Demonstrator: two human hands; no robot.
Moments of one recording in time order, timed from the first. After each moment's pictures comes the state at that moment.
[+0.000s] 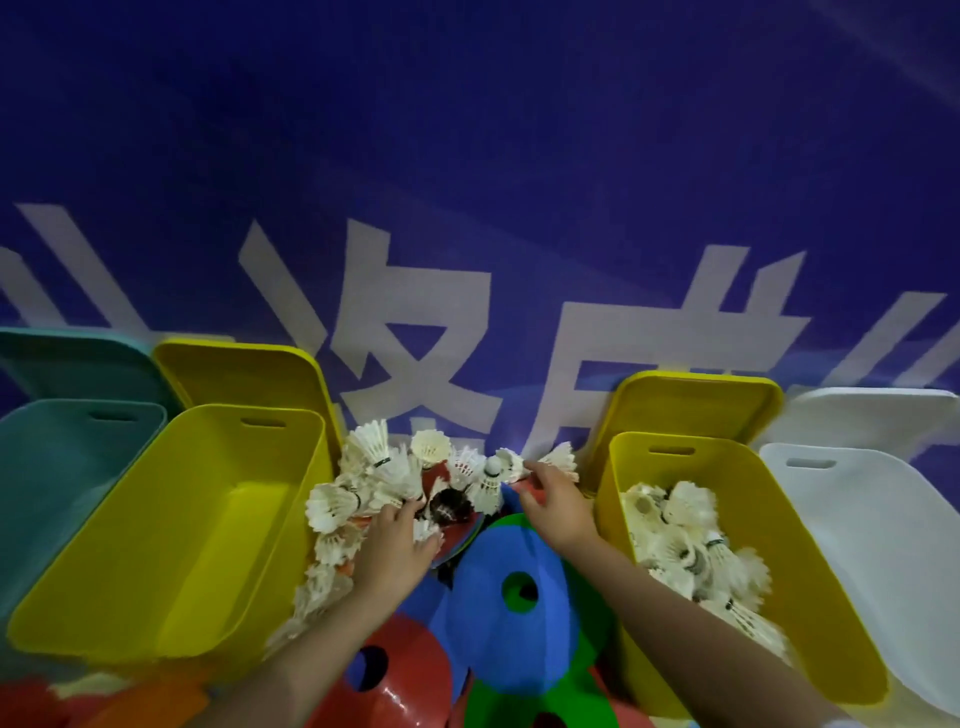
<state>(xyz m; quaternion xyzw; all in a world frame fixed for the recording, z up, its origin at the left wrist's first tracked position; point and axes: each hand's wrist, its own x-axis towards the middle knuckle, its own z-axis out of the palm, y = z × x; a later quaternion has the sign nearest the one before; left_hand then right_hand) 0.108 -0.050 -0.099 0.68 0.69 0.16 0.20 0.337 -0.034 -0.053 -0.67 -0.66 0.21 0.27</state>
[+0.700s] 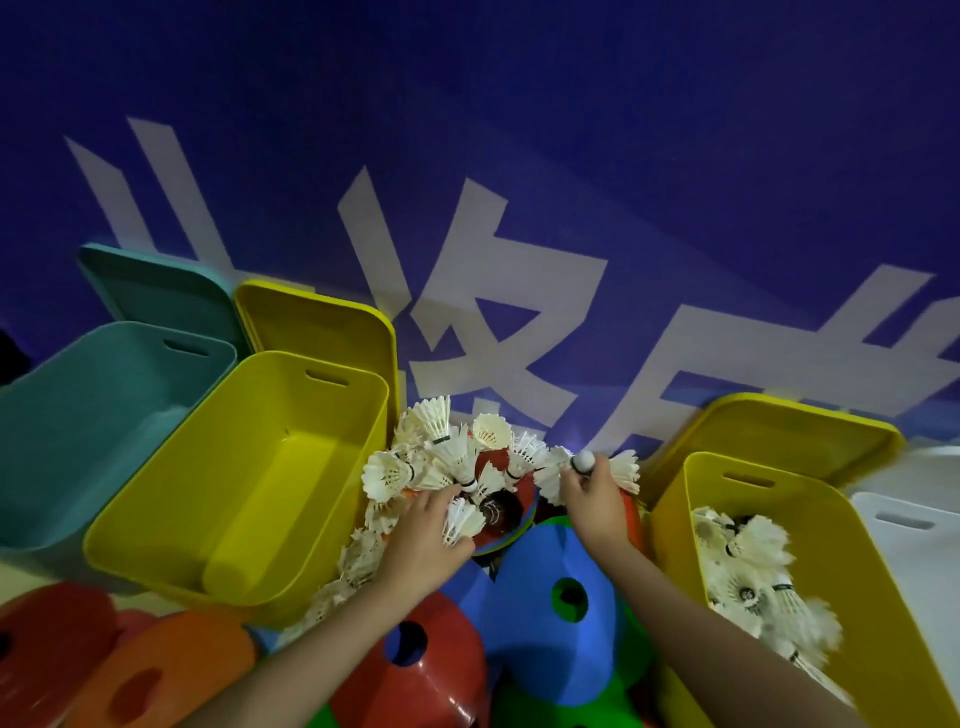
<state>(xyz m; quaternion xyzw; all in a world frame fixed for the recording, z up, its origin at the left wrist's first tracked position) 0.076 -0.066 -0.091 0.67 0.65 0.24 0.27 0.294 -0.005 -0.075 -0.72 -0.55 0.26 0.33</state>
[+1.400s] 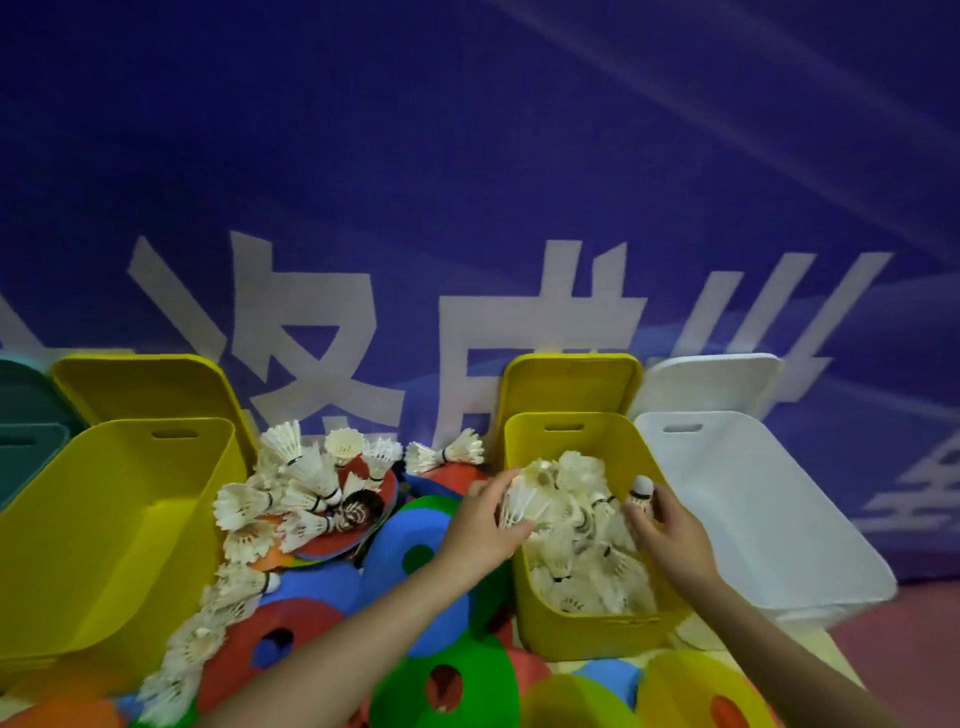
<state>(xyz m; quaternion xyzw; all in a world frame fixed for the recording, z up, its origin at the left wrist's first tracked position) 0.308 -0.124 -0.015 0.73 0.49 0.27 0.40 0.556 -0.181 -0.030 -0.75 -0.53 0.16 0.36</state>
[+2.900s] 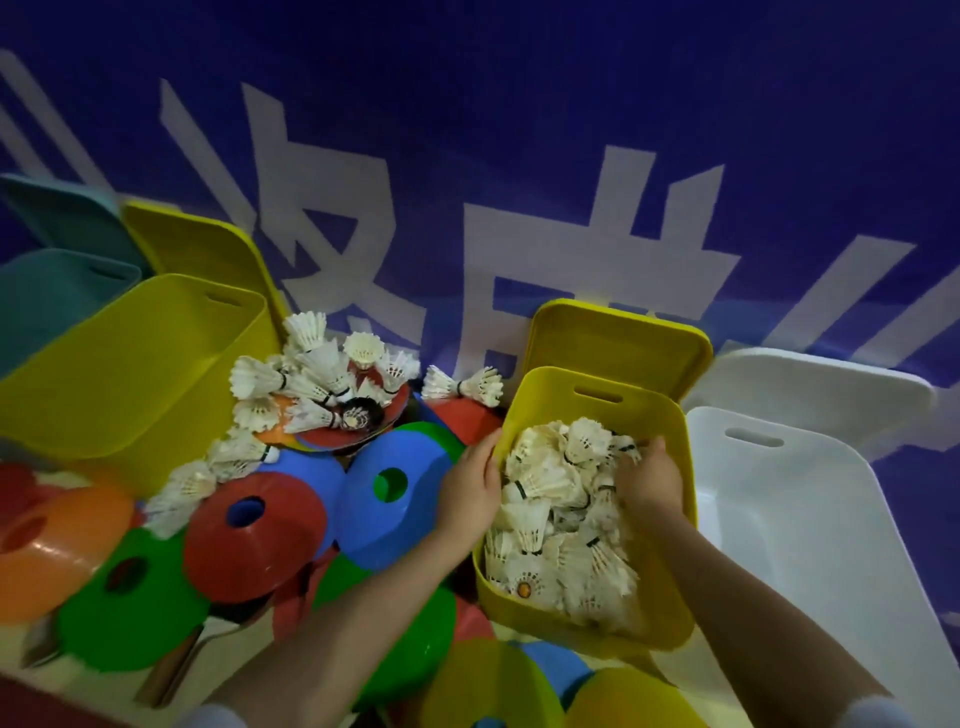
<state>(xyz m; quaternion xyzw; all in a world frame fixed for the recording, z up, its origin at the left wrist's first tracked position) 0.374 -0.112 -0.082 0.59 0.66 0.37 0.29 0.598 -0.053 -0.086 -0.78 -0.55 0.20 0.23</state>
